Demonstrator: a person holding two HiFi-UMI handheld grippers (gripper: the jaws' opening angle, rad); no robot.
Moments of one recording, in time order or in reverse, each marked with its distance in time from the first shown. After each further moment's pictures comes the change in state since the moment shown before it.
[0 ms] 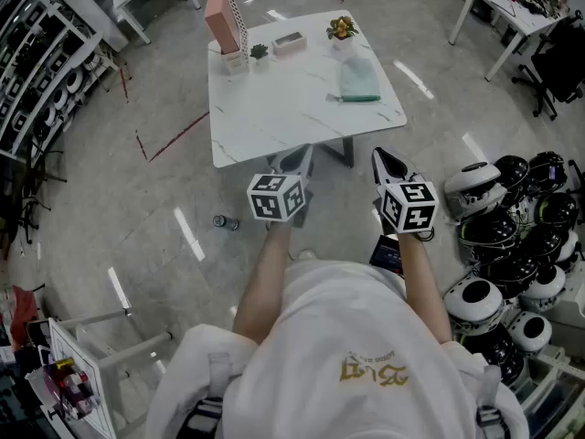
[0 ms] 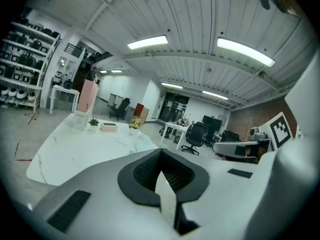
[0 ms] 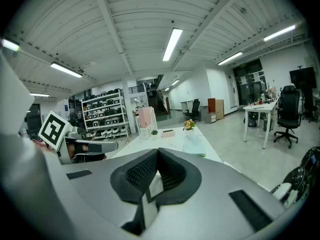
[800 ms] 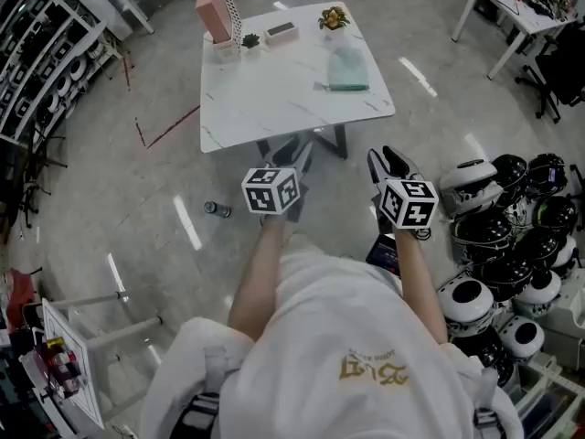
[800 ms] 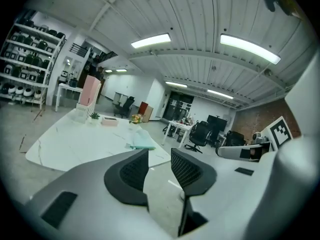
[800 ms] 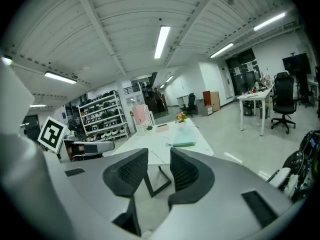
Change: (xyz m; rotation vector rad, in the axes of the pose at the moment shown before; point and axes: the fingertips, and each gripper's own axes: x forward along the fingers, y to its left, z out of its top) left arm 0.017 -0.039 -0.032 -0.037 0.008 0.054; right arm -0.037 -0.056 -0.035 0.105 0.034 -0.003
